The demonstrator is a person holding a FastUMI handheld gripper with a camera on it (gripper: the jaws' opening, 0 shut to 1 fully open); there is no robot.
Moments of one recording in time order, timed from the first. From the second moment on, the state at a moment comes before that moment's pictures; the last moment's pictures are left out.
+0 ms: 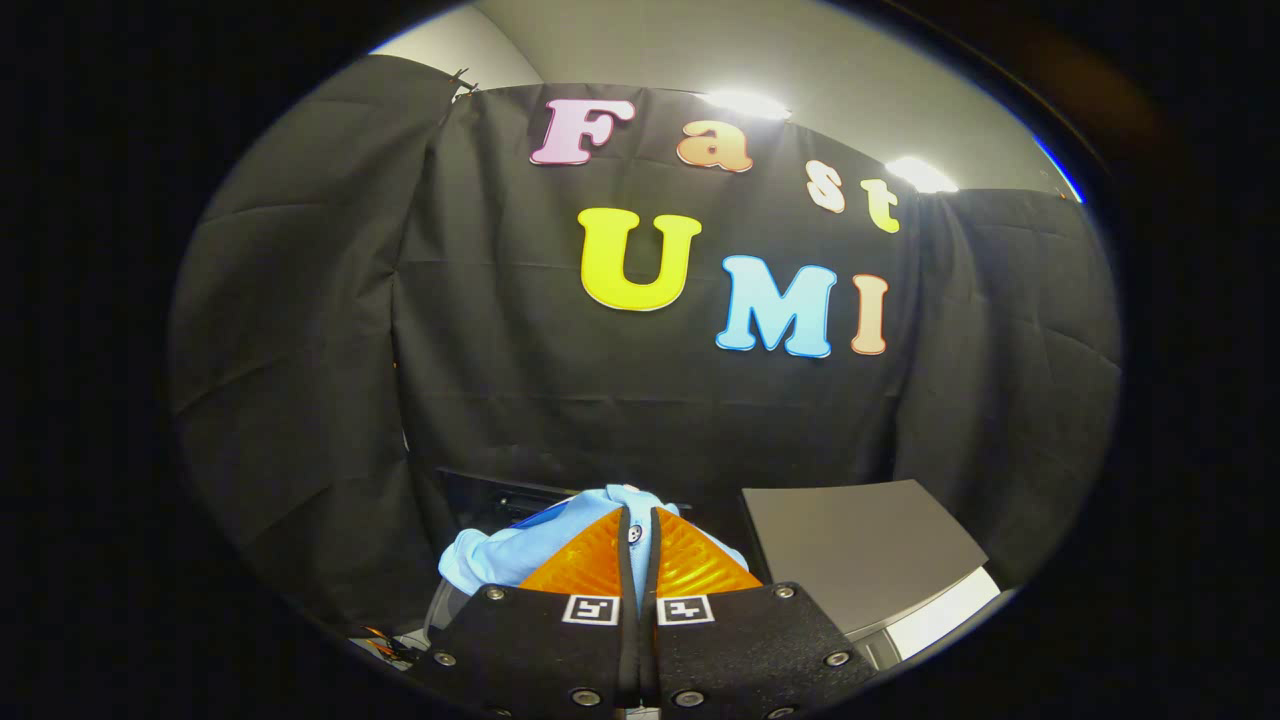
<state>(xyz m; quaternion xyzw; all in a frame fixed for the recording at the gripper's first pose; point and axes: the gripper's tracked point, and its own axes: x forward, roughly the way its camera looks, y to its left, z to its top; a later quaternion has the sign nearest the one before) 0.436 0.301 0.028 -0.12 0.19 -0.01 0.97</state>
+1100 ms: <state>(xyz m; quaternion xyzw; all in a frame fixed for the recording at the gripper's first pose) 0.470 0.341 -0.226 -0.13 0.36 -0.01 0.92</state>
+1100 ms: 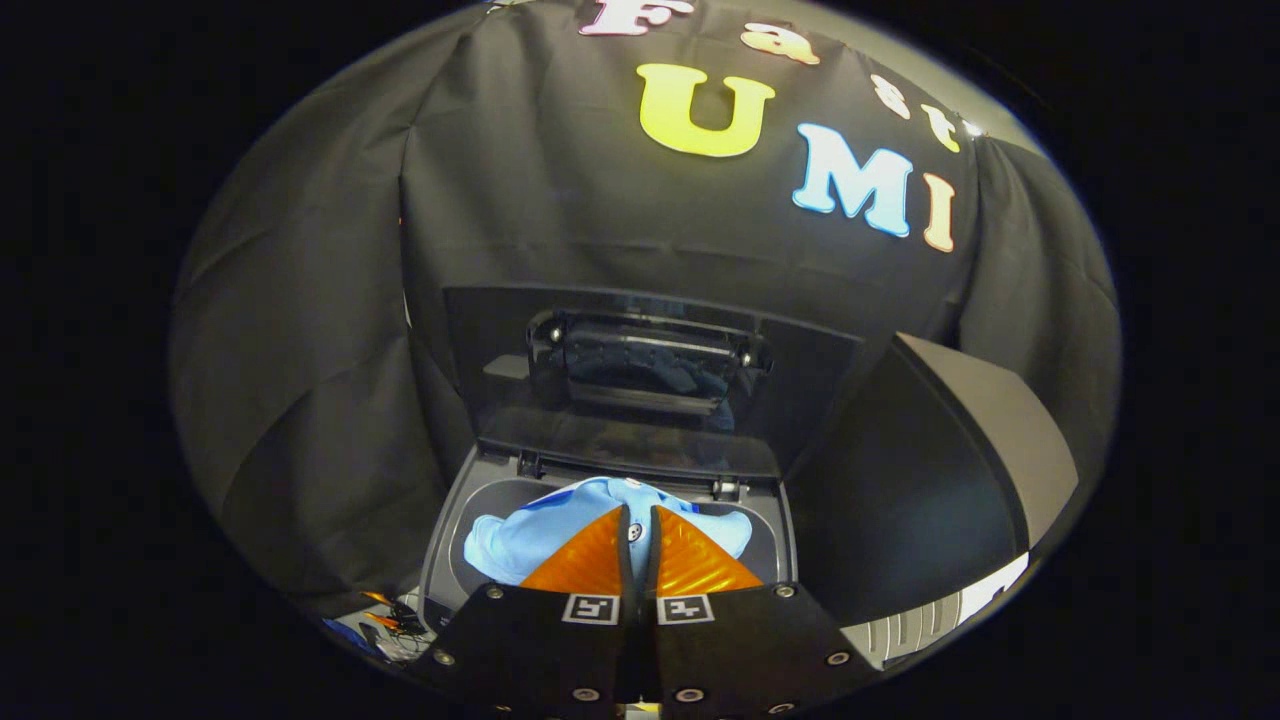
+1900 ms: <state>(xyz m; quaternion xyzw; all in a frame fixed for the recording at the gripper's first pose) 0.461 0.307 -0.353 -0.11 0.49 -0.02 0.86</state>
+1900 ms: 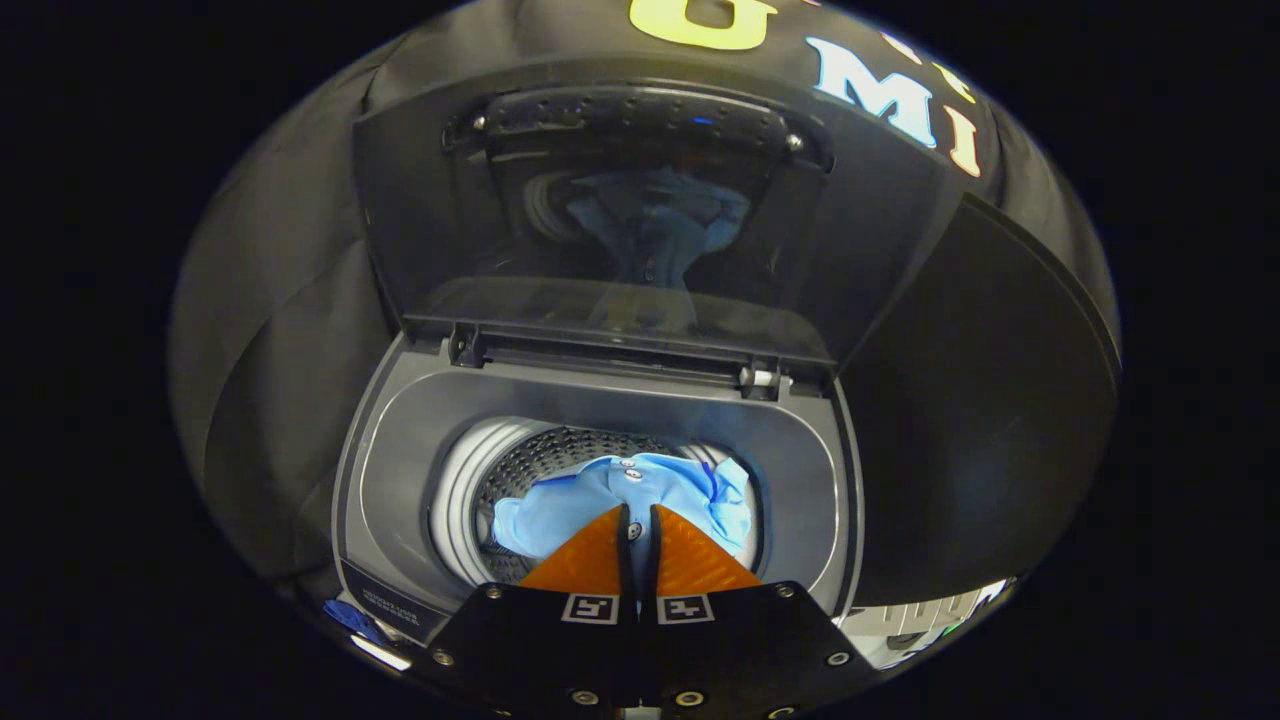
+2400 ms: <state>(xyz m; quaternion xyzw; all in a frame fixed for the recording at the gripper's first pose) 0.452 0.303 -0.381 -0.13 0.53 0.00 0.84</state>
